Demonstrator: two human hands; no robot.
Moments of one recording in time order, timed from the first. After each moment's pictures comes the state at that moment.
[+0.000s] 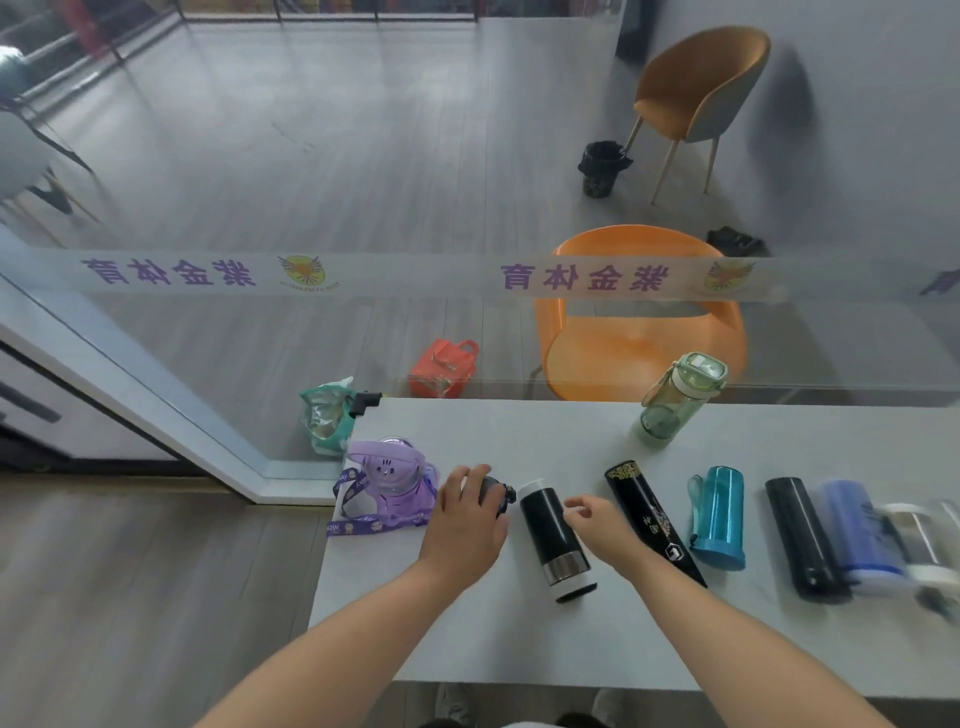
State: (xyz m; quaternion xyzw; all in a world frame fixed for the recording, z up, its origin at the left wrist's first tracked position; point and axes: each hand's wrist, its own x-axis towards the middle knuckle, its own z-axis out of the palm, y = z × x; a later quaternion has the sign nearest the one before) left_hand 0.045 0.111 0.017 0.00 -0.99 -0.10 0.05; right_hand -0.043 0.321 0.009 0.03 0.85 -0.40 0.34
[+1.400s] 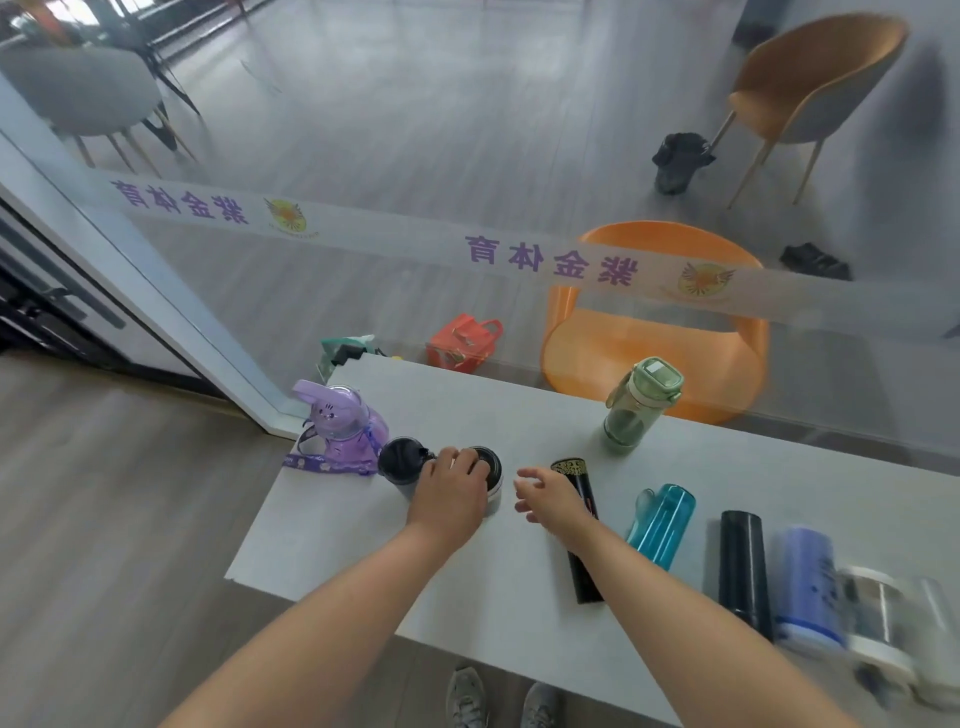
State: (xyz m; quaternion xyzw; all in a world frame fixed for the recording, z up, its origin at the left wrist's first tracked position) left_hand 0.001 0.240 0.015 0.12 -0.99 -0.04 0.02; right_hand -0.095 0.387 0.015 -0.05 0.79 -0.45 0.41
